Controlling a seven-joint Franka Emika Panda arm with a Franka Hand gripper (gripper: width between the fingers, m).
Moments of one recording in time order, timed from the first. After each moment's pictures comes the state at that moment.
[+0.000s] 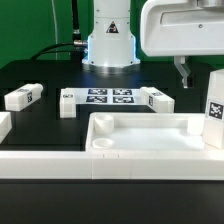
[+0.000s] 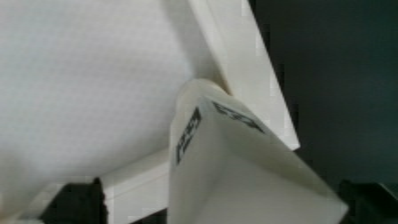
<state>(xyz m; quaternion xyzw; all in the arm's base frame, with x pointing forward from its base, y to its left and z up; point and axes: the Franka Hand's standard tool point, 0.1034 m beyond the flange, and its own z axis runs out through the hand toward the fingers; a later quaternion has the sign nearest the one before) 0.639 0.098 0.111 -0.99 0.15 0.01 0.06</state>
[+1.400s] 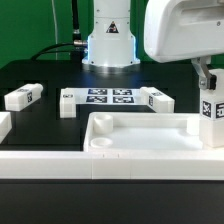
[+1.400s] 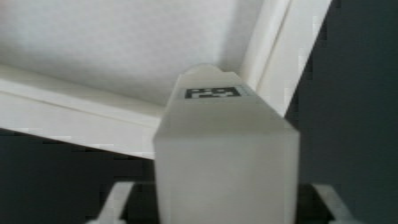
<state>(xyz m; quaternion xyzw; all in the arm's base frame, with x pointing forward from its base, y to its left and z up) 0.644 0.096 0.116 -0.99 -0.12 -0.01 0.04</state>
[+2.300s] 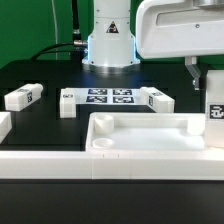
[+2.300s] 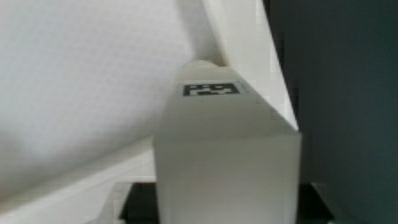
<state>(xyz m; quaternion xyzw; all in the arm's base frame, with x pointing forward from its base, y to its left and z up) 0.646 0.089 0.113 -0.96 0.26 0.00 0.07</state>
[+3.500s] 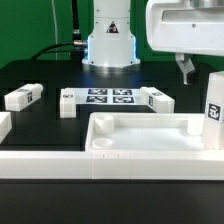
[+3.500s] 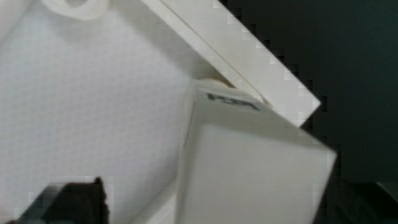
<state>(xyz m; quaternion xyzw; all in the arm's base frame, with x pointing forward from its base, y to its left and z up) 0.641 0.095 0.116 -0.93 0.37 0.04 0.06</state>
